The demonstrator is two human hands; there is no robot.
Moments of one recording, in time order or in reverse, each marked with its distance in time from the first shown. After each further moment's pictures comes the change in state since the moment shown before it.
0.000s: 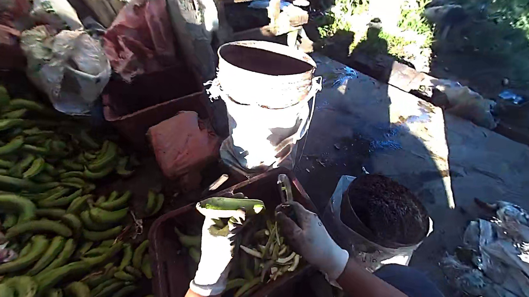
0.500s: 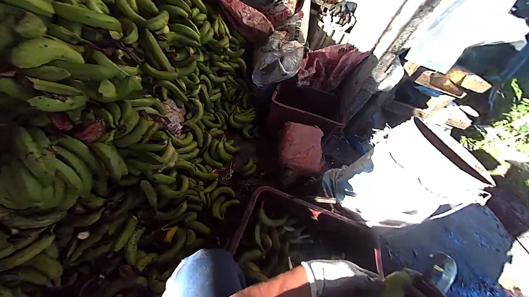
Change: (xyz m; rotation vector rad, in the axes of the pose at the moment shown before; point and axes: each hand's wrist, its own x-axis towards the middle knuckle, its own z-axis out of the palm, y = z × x) left_hand -0.026 0.071 0.025 0.013 -0.478 -0.688; right_hand -0.008 -0.018 -0.032 0.339 -0.083 -0.128
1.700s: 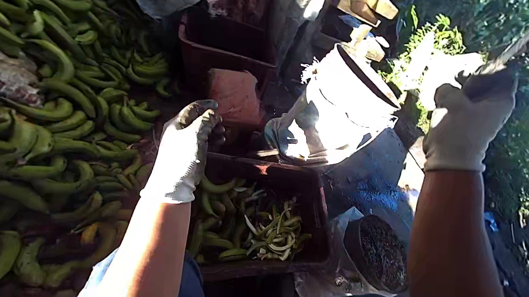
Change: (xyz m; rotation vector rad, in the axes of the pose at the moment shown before) left_hand -0.070 0.049 -0.161 -0.120 0.898 0.625; right_hand 0.135 -0.189 0.005 -0.647 0.679 -0.609
